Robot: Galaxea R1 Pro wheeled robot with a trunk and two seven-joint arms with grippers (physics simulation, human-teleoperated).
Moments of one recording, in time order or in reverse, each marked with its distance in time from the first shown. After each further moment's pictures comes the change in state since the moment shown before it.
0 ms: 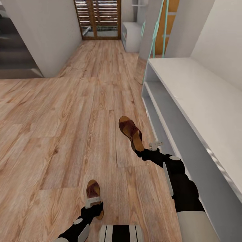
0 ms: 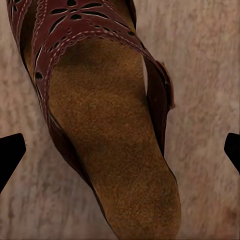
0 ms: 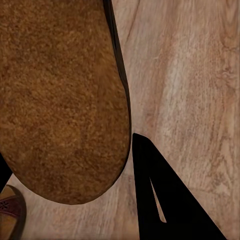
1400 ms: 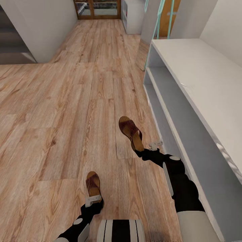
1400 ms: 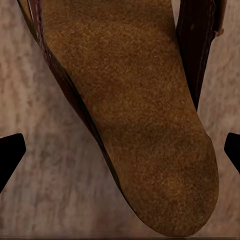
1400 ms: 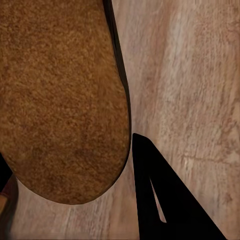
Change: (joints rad) left arm 0.000 -0.002 0.001 -0.003 0.000 -0.057 -0.005; right arm 0.000 0.000 0.000 0.000 0.002 0.000 -0.002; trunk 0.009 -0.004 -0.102
